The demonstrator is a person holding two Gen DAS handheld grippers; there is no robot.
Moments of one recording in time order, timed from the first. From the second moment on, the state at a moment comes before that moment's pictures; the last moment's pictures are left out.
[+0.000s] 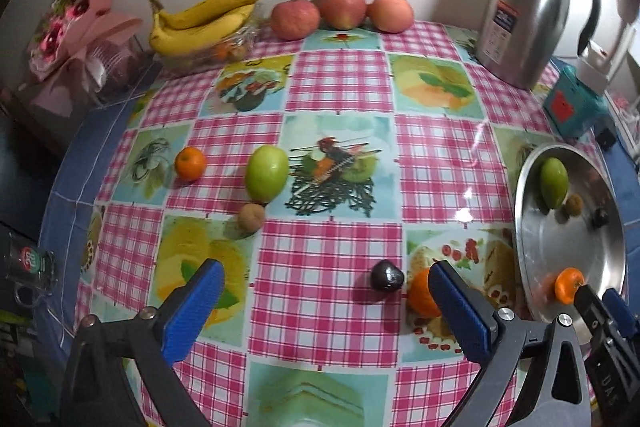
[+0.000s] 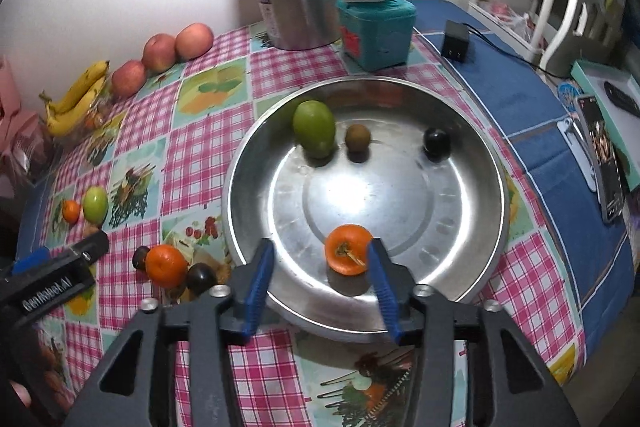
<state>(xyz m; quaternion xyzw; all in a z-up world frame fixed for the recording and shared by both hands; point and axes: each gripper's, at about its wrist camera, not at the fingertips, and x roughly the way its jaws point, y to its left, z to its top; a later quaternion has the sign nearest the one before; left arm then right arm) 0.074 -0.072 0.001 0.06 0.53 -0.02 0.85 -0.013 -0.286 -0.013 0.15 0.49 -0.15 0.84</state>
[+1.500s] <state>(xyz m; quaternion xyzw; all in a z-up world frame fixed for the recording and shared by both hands) 0.082 -0.020 0.003 -0.01 0.51 -0.01 0.86 -0.001 -0.232 -0.012 0.14 0.48 -0.05 0.87</state>
